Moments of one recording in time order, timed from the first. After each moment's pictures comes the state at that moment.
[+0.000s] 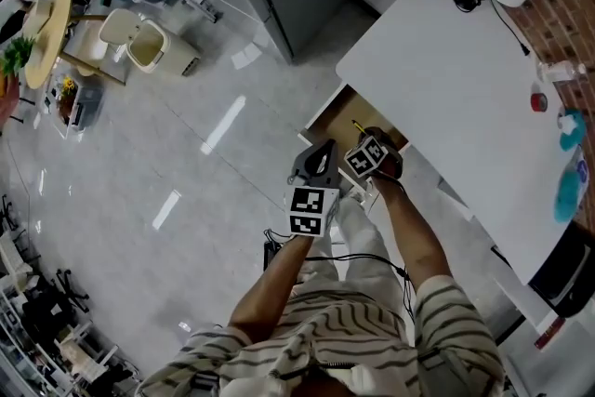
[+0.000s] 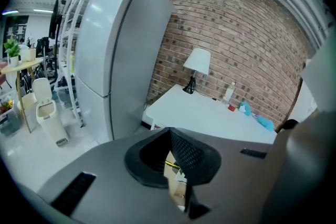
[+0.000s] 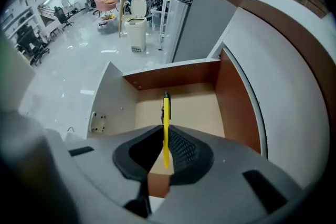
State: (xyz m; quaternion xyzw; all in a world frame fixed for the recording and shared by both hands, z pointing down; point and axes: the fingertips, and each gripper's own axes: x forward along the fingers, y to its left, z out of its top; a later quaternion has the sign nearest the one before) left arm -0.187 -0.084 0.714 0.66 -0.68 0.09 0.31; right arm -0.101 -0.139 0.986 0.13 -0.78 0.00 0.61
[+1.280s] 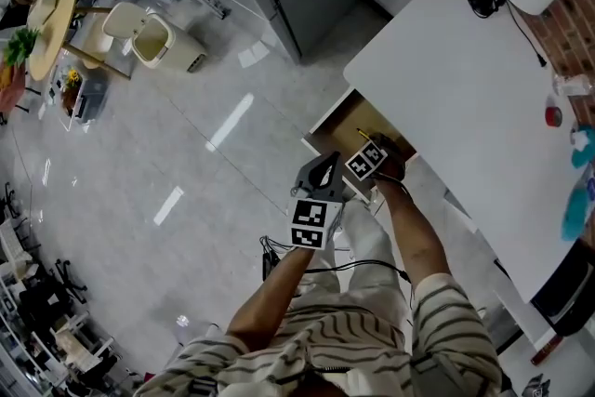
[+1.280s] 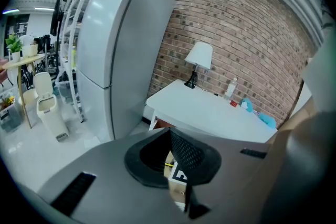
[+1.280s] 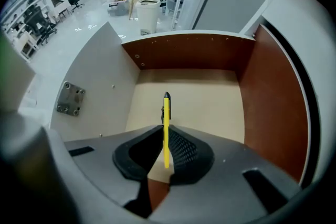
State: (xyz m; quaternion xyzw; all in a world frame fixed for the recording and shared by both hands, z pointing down) left arm -0.178 -0.079 0.750 0.65 -0.68 0.10 0.32; right arm -0.093 -0.140 1.067 0.07 -0.75 -0.05 0.66
